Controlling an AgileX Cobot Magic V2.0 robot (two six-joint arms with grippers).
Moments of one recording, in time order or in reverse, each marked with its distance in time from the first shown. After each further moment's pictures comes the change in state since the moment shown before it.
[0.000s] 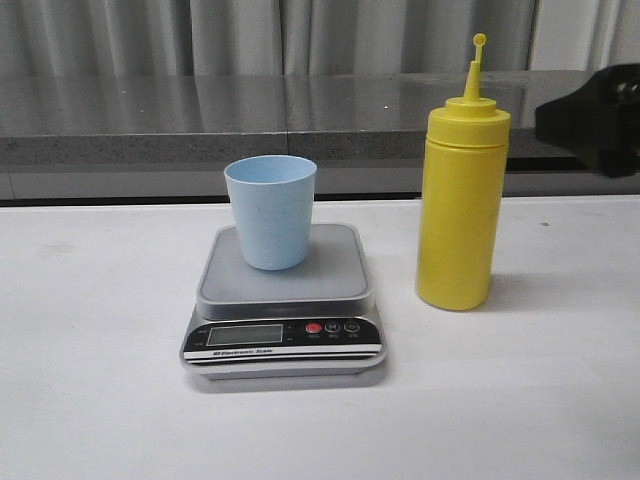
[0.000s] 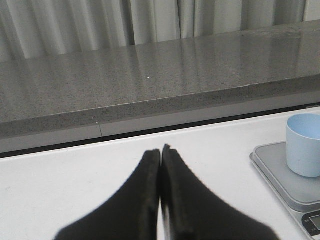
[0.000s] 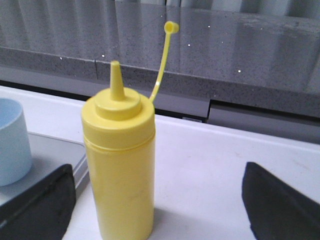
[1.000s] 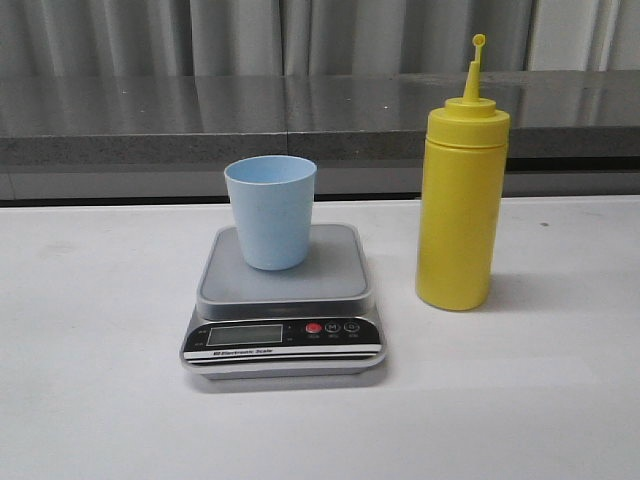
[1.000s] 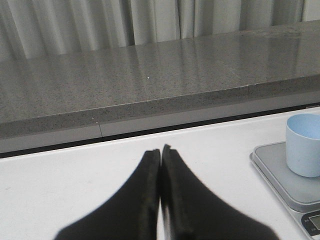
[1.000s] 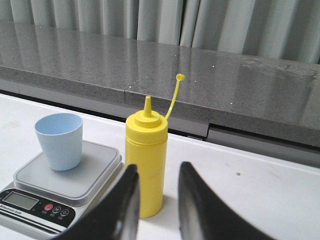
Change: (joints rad) left arm 0.000 0.000 0.000 0.000 0.000 0.000; right arm 0.000 -0.871 0.010 0.004 0.784 -0.056
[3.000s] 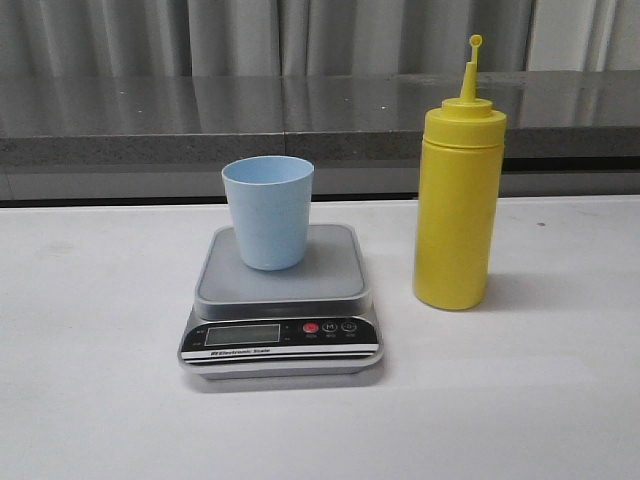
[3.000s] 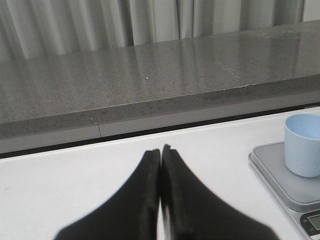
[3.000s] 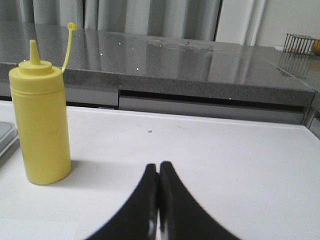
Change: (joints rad) left arm 0.000 0.000 0.002 0.000 -0.002 0.000; right arm -0.309 -0.295 0.267 -0.146 0.013 0.125
